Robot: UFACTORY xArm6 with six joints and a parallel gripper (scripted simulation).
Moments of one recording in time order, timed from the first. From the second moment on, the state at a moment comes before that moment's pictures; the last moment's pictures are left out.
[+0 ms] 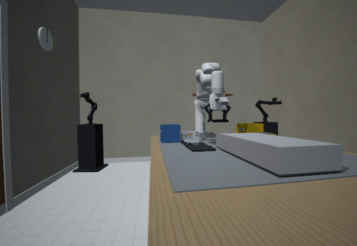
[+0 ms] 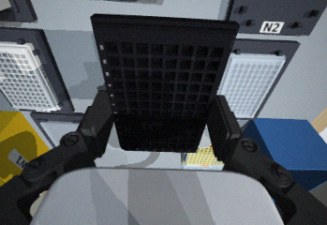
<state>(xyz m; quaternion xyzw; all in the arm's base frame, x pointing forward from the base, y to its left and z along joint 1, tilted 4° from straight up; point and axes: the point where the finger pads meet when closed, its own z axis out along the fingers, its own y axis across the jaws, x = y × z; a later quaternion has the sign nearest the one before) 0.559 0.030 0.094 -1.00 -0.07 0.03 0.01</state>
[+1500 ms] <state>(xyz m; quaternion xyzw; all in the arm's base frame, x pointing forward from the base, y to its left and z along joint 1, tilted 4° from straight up) 0.486 0.109 0.099 -1.00 -0.07 0.03 0.01</state>
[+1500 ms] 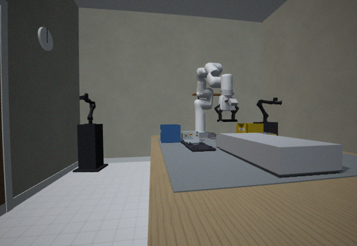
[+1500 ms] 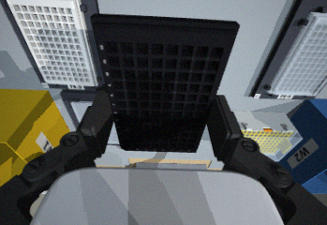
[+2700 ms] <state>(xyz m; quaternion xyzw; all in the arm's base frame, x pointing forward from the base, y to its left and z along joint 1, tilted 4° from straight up) 0.429 0.170 0.103 -1.00 -0.07 0.03 0.01</state>
